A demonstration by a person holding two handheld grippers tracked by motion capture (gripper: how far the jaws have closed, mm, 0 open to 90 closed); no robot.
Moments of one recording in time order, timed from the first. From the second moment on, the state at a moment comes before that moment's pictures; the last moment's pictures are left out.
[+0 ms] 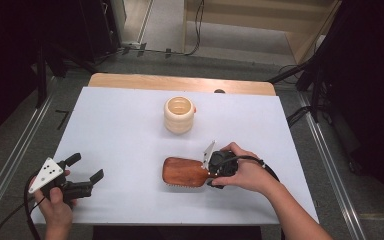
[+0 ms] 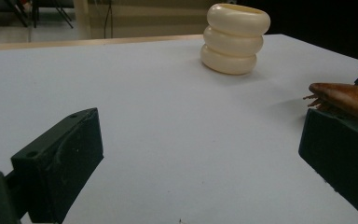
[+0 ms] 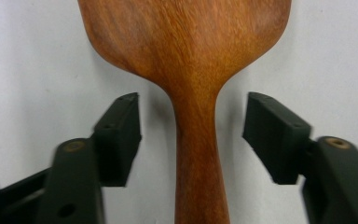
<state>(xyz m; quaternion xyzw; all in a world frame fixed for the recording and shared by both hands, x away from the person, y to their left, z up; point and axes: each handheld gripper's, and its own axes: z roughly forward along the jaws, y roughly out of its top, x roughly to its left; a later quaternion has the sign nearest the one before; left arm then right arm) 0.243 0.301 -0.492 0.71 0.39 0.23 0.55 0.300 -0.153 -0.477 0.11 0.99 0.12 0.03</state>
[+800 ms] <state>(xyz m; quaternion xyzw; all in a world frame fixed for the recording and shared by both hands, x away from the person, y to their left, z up) 0.244 0.301 -0.492 0.71 0.38 0.23 0.55 0.299 -0.155 -0.482 0.14 0.98 0.15 0.01</state>
